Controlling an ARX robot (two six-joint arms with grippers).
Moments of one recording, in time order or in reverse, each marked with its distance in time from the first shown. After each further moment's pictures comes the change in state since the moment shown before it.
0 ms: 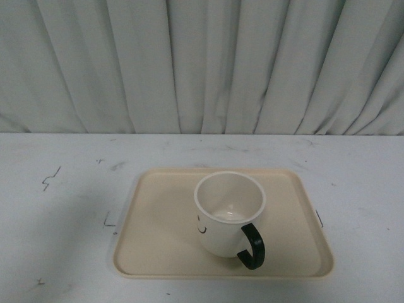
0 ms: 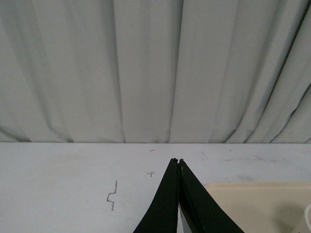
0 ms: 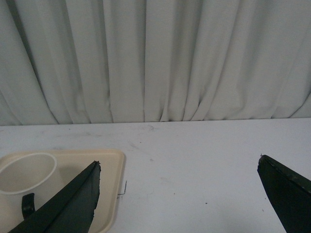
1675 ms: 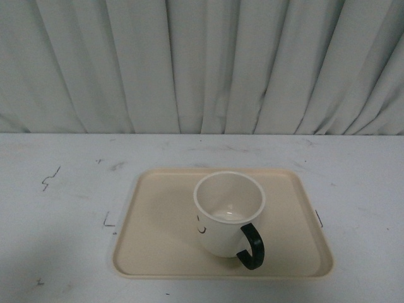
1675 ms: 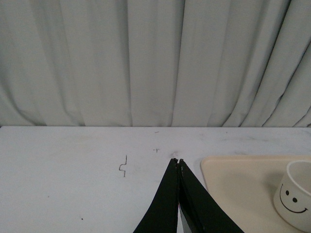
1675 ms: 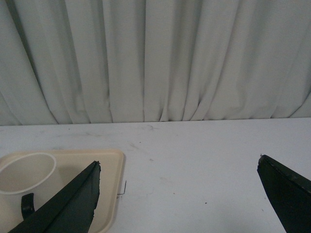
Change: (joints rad) left arm 0.124 -0.830 -0.201 -0.620 0.129 0.001; right arm 0.000 0.000 0.000 0.000 0.000 0.000
